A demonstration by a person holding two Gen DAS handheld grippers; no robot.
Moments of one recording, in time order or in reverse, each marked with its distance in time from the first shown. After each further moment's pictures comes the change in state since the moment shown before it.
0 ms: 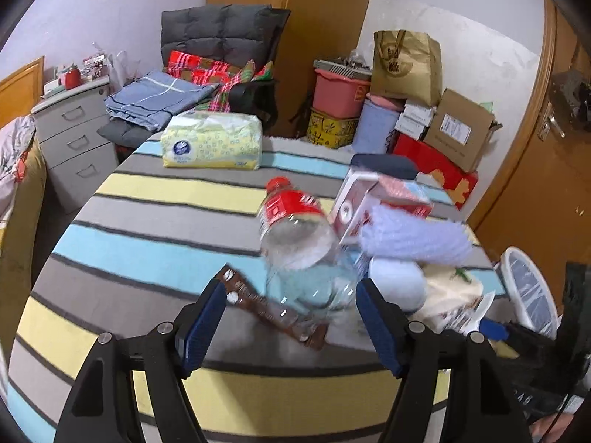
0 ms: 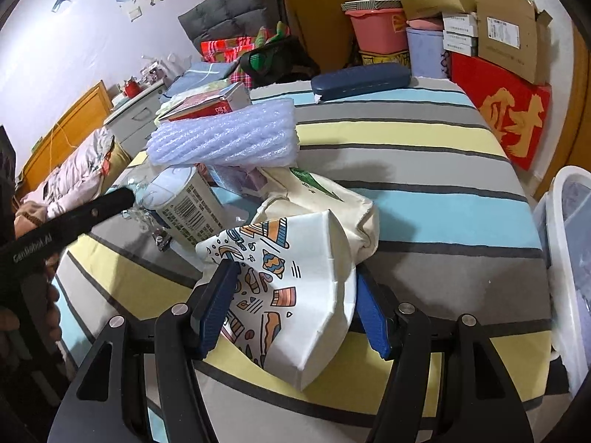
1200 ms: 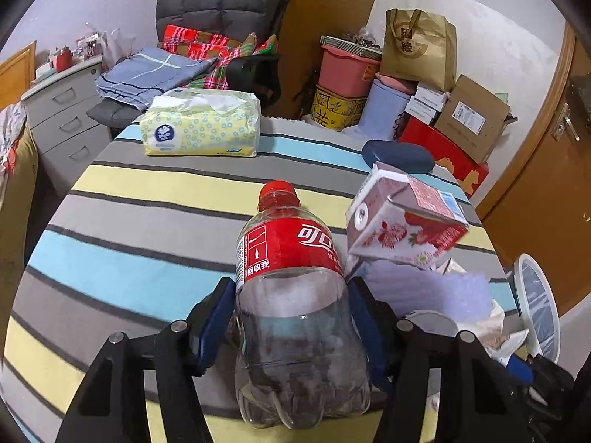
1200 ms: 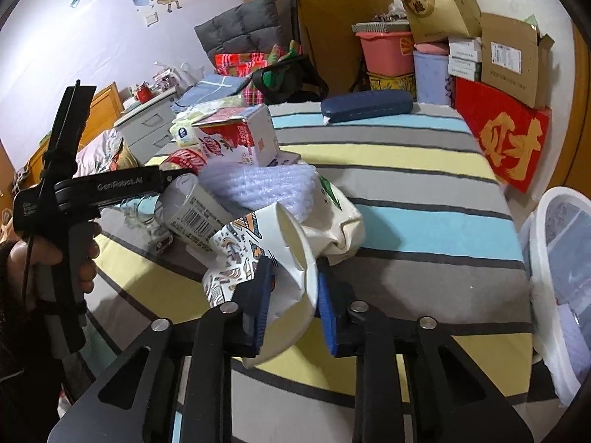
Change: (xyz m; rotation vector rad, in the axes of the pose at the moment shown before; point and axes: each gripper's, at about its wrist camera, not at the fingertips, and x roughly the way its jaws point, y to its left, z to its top) left arm 0.041 0.006 0.021 -0.026 0.105 0.019; right arm -0.019 0.004 -0.001 -0.077 -0.088 -0.005
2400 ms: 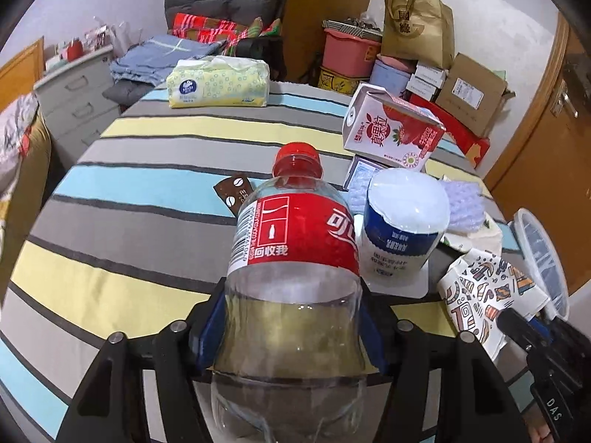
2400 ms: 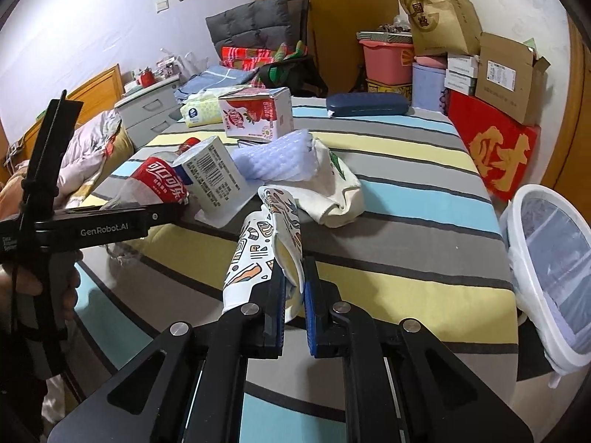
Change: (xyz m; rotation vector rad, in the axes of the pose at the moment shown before) left arm -0.027 0.000 -0.066 0.003 0.049 0.025; right arm -0.012 0.016 -0.023 -0.051 -0.003 -0.064
